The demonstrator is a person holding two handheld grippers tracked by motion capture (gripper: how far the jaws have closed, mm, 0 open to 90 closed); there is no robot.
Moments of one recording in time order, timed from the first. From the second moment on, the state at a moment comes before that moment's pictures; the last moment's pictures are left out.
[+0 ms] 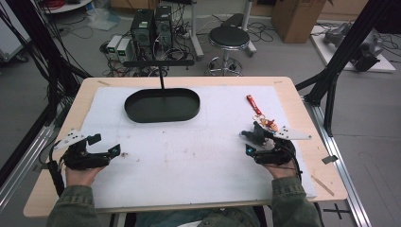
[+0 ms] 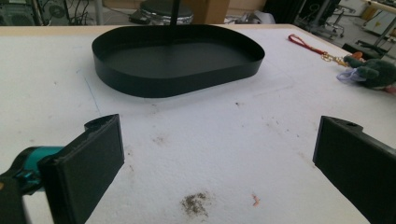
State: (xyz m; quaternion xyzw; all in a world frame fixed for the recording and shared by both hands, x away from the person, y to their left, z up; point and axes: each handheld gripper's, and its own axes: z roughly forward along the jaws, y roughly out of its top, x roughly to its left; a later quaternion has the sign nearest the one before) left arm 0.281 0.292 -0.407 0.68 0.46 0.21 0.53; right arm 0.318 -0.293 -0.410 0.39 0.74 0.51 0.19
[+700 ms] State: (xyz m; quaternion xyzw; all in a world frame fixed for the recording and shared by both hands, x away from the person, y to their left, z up) left arm 0.286 0.289 -0.408 0.69 0.45 0.21 0.53; right arm 0.356 -0.300 -0.362 0.41 0.76 0.46 0.21
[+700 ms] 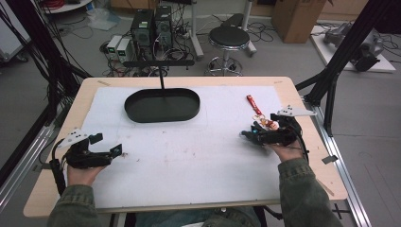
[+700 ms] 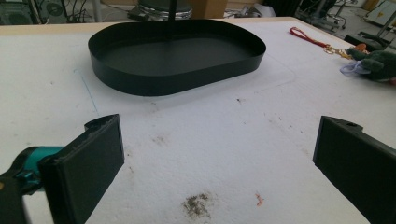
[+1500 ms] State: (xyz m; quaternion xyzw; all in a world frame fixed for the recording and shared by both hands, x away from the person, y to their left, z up) left arm 0.290 0.286 -0.408 0.69 0.44 0.21 0.54; right arm 0.430 -0.294 -0.367 0.43 0.80 0.37 0.18
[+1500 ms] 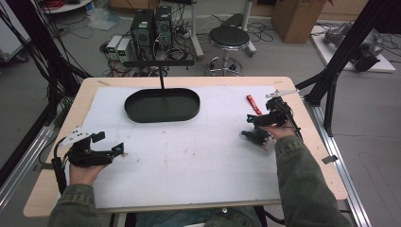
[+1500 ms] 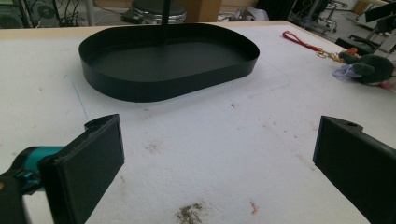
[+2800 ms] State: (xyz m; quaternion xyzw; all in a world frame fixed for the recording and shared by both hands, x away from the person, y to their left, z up) left arm 0.294 0.279 -0.410 0.69 0.43 0.18 0.55; right arm 0.547 -0.291 -0.407 0.48 0.84 0.18 0.17
